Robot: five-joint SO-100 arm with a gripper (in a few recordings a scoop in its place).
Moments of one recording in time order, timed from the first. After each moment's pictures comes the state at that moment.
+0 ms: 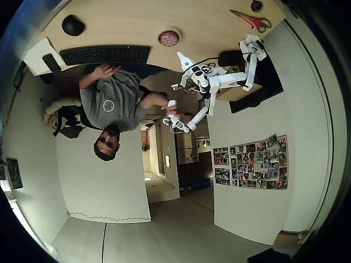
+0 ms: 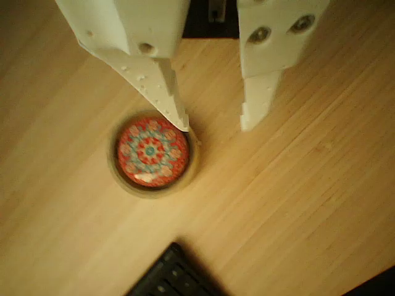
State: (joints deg) arm -29.3 65.4 58.8 71.4 -109.9
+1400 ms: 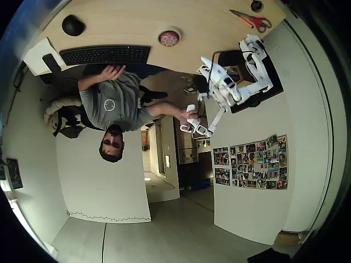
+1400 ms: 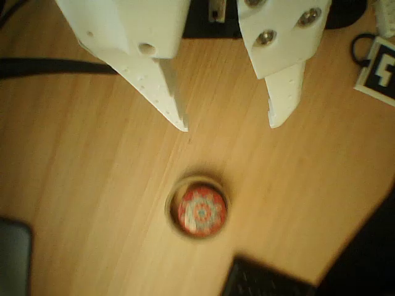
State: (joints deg) arm -23.3 105.5 85.6 78.4 -92.5
